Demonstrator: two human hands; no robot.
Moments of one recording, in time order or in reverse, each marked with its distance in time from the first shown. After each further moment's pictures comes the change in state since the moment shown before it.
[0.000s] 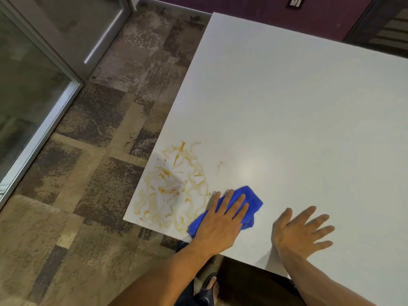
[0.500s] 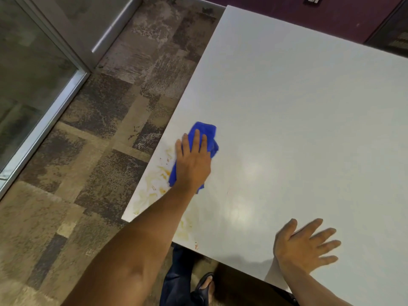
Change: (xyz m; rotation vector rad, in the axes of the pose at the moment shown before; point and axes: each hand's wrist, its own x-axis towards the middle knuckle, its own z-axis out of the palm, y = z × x) left_hand 0.090 -0.142 -0.048 0.047 0.036 -0.647; right_hand 0.005 0.007 0.009 -0.024 0.119 -0.040
